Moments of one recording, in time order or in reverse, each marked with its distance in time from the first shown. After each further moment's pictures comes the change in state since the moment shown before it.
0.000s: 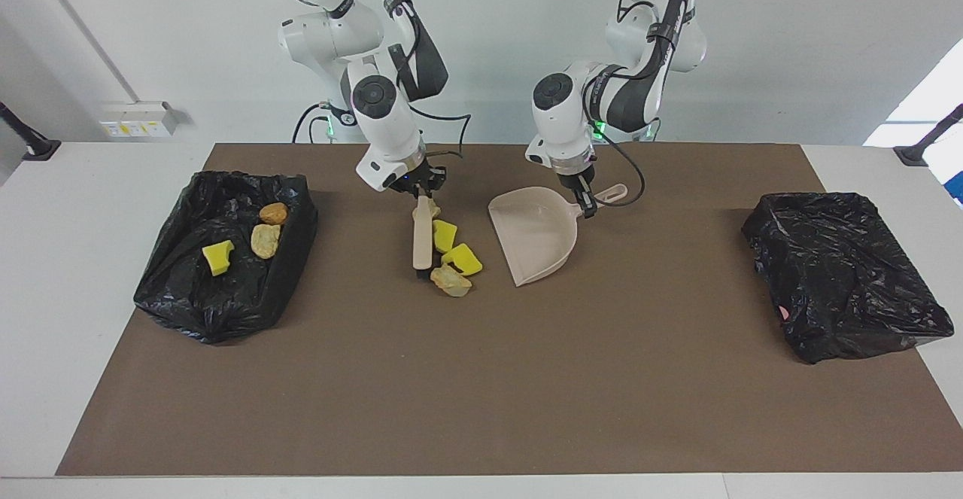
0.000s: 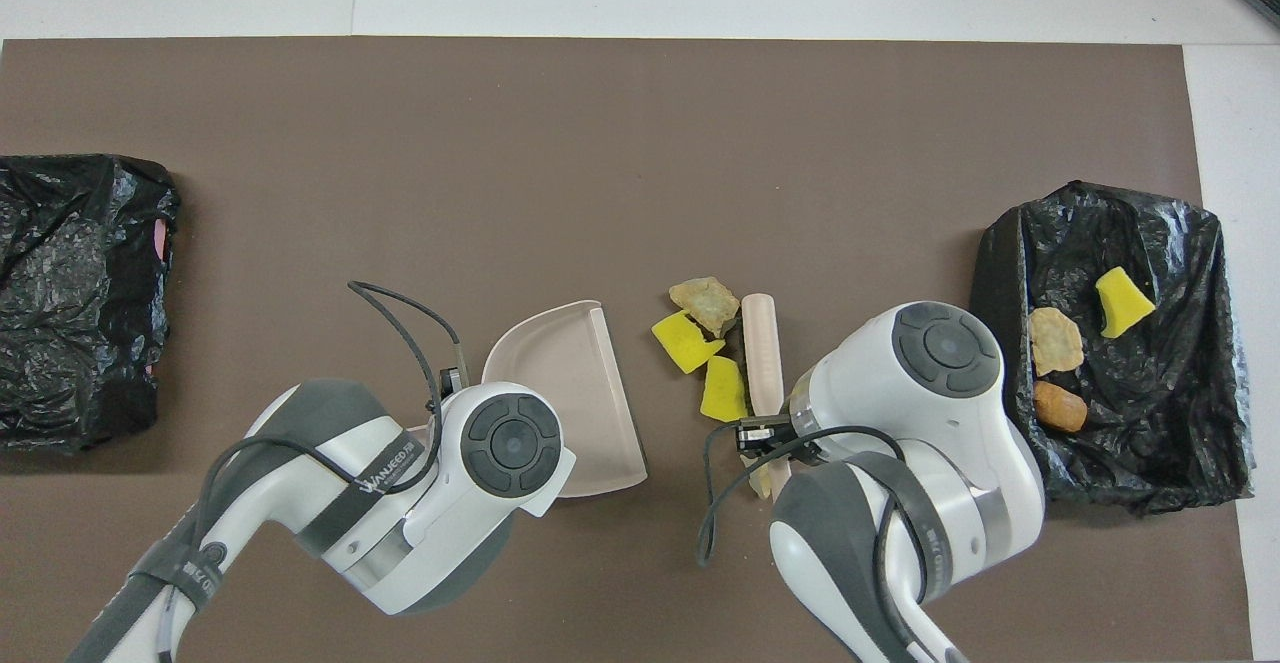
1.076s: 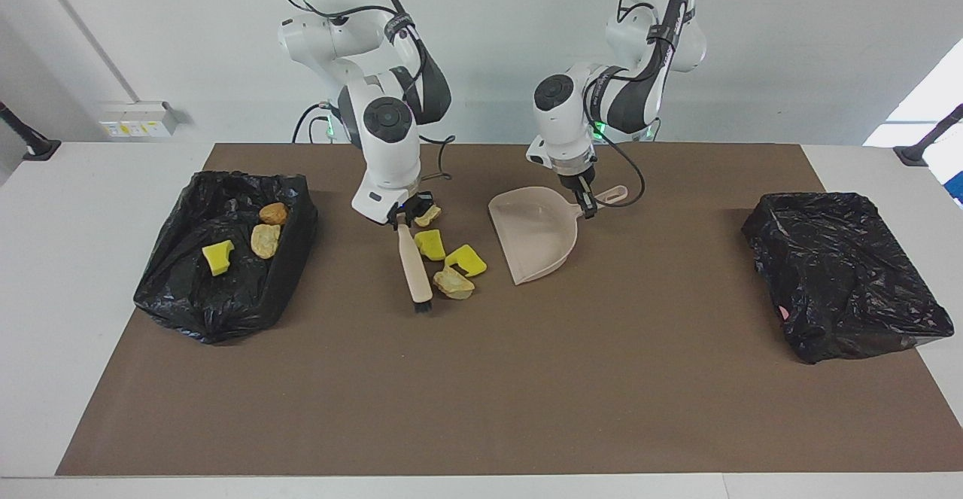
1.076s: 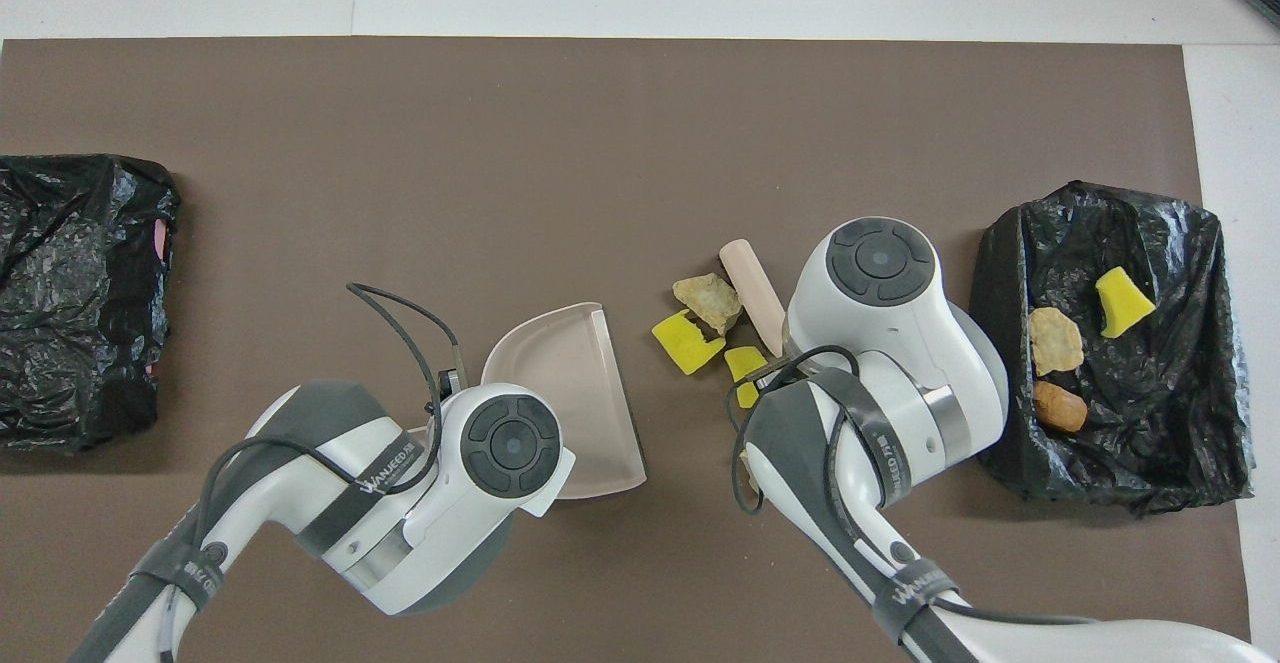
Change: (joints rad) left arm 0.000 0.000 0.000 -0.005 0.000 0.000 -0.022; right arm -0.007 0.196 0.007 0.176 -0.239 0.008 -0.278
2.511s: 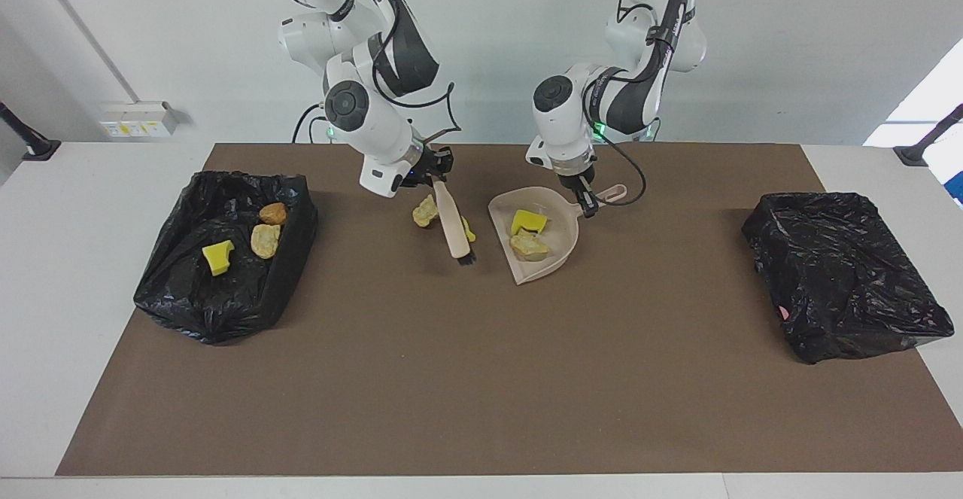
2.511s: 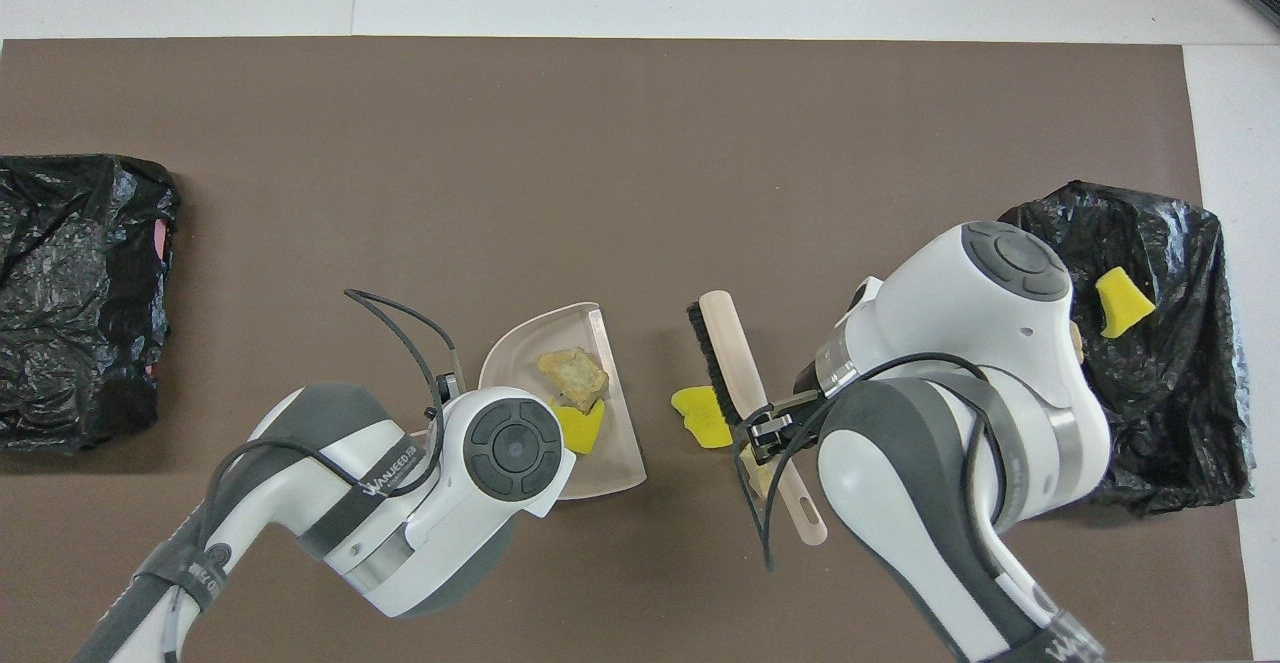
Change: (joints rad) left arm 0.000 -0.001 -0.002 -0.008 0.013 0.000 -0.033; right arm -0.051 -0.166 -0.014 -0.055 0.388 -0.210 0.017
